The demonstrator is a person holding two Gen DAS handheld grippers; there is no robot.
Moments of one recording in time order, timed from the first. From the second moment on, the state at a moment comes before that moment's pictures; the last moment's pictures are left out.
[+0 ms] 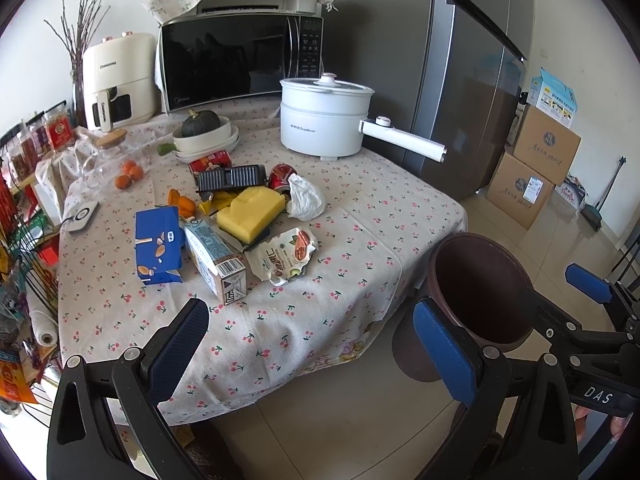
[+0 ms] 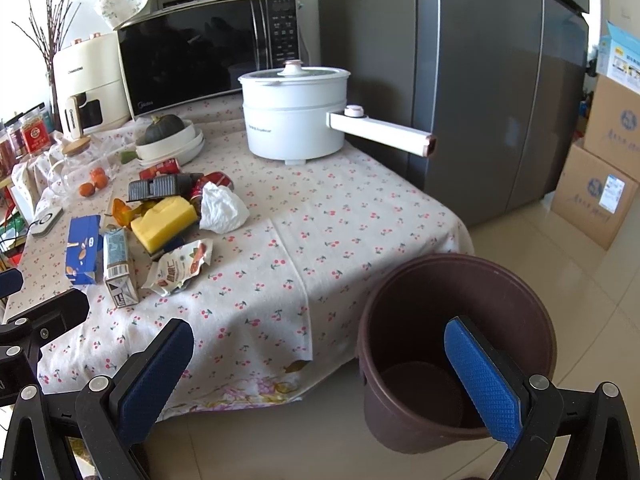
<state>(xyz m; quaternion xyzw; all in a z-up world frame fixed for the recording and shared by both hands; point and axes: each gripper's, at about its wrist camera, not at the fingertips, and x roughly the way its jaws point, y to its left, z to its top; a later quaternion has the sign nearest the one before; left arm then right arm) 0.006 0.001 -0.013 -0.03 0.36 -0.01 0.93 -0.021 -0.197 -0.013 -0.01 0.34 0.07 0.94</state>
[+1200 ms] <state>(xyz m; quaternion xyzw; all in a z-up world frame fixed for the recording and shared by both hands) 0.006 -0.001 -0.017 -0.03 0.37 -0.01 0.93 -0.019 -0.200 -0.017 0.00 0.34 0.07 0.94</state>
